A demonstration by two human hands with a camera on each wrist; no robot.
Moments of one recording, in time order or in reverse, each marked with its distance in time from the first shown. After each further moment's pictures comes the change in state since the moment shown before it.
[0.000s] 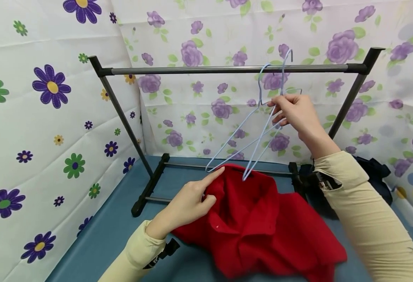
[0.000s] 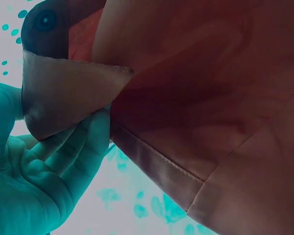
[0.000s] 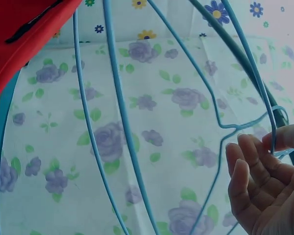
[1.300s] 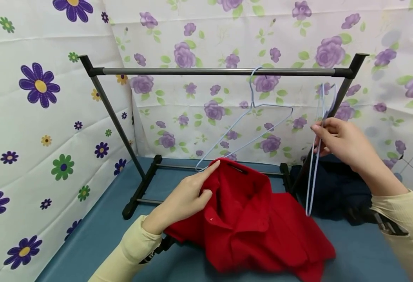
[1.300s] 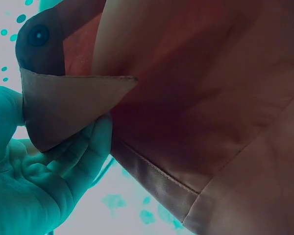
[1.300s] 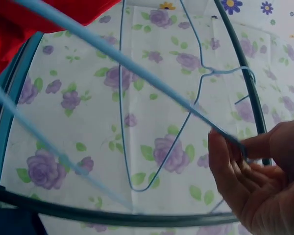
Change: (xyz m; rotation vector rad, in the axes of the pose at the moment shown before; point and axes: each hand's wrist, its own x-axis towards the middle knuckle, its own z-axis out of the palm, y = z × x) left_hand 0.016 0.004 -0.001 -0.006 0.014 0.043; right_hand -0.072 0.028 -0.094 -0.425 -0.114 -0.040
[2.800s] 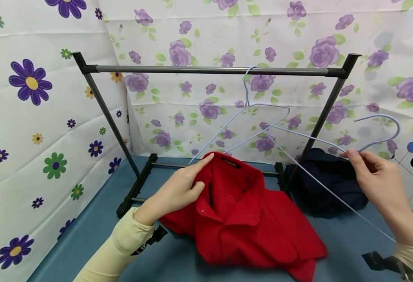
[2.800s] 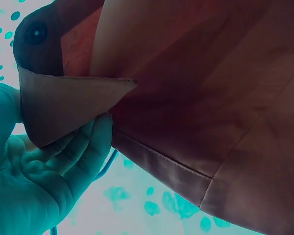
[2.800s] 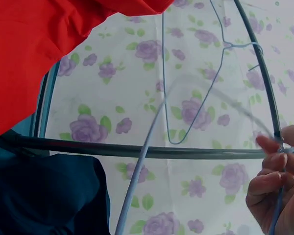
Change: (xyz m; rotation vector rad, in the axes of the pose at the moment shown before) left_hand 0.011 -0.001 -0.013 0.056 -0.022 -0.013; right_hand -0.083 0.059 0.002 -0.177 0.397 0.142
